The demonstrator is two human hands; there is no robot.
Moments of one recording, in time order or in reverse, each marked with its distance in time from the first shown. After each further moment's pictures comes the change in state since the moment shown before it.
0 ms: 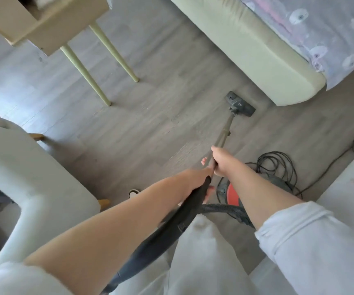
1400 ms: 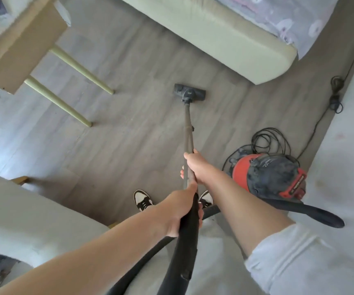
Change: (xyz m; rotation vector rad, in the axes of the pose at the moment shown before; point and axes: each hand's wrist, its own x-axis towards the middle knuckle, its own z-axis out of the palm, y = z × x) left_hand -0.043 -0.006 -0.109 -0.034 -0.063 -0.120; right_hand -0.023 0.024 0.123 0.060 -0.016 -0.132
